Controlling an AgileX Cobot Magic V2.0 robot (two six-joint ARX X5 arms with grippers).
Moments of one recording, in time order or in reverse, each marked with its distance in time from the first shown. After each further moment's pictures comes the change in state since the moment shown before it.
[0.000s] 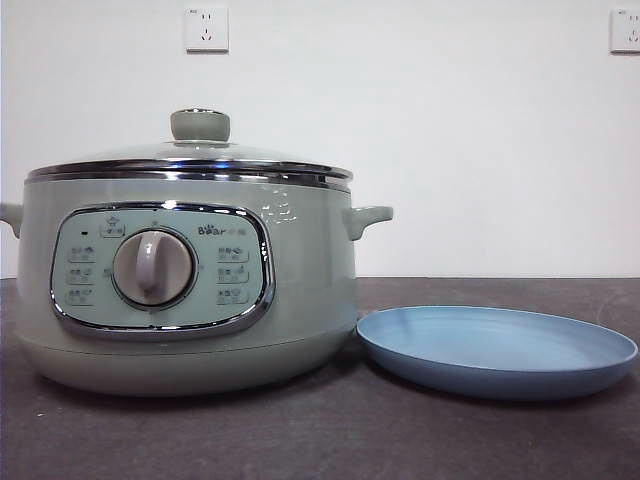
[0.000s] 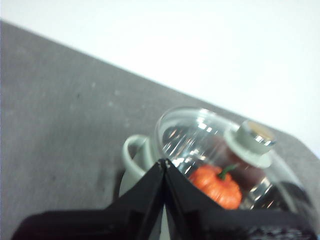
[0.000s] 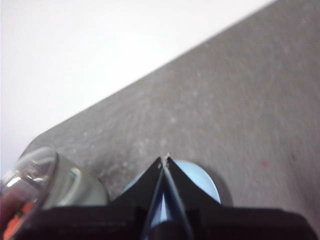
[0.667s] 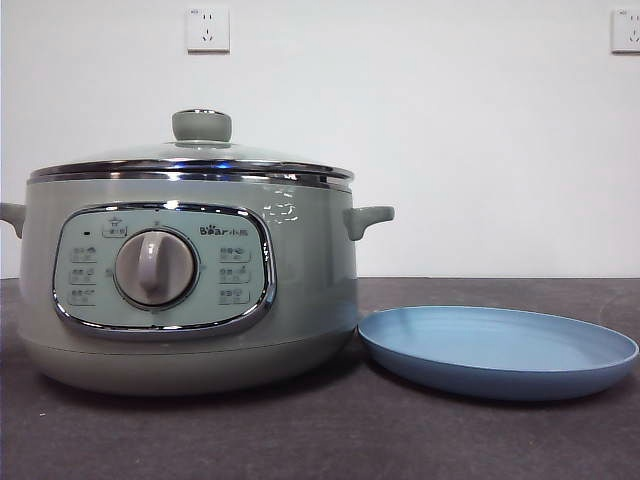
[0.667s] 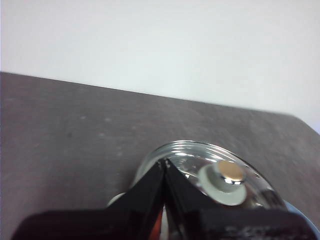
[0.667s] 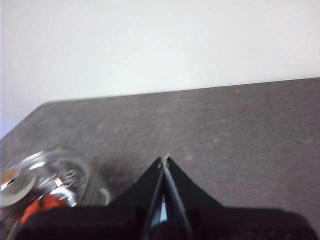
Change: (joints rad) left arm 0.000 0.457 0.440 -0.066 0.076 0.213; right arm 0.000 0.420 0.589 -0.218 -0.128 -0.357
